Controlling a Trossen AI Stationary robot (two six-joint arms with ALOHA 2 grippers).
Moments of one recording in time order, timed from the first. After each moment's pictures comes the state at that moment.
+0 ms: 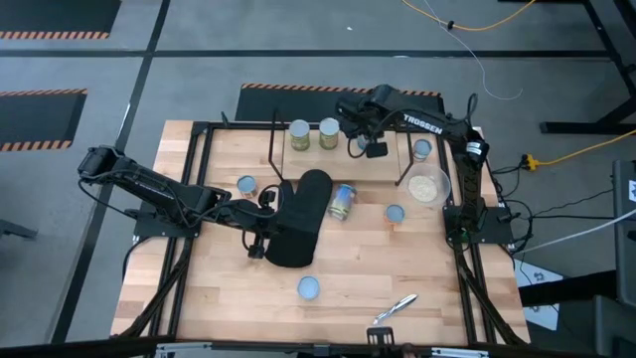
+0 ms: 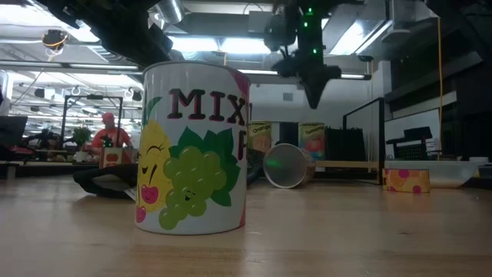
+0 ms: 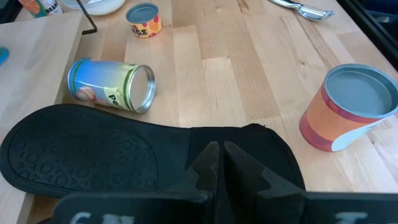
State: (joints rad) left arm -0.25 1.17 0.68 -0.12 -0.17 -0.02; right arm -0.48 1.98 1.96 -1.45 0.40 -0.61
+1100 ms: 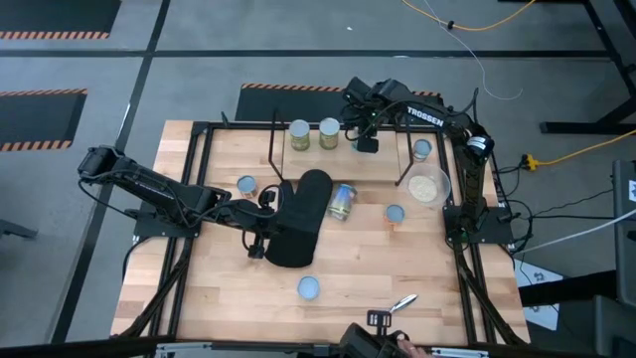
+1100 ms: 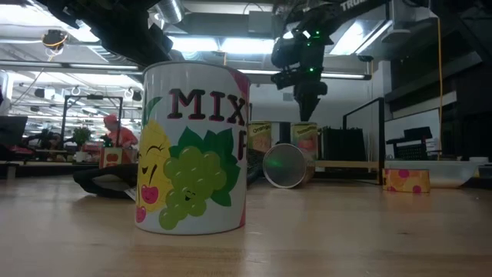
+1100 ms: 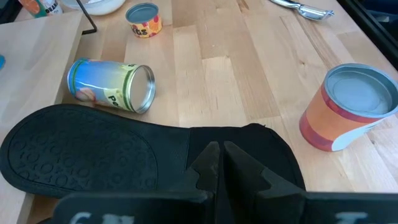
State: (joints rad) left arm -0.25 1.17 0.68 -0.12 -0.17 -0.02; right arm -0.62 1.98 1.81 -1.18 0.10 -0.56
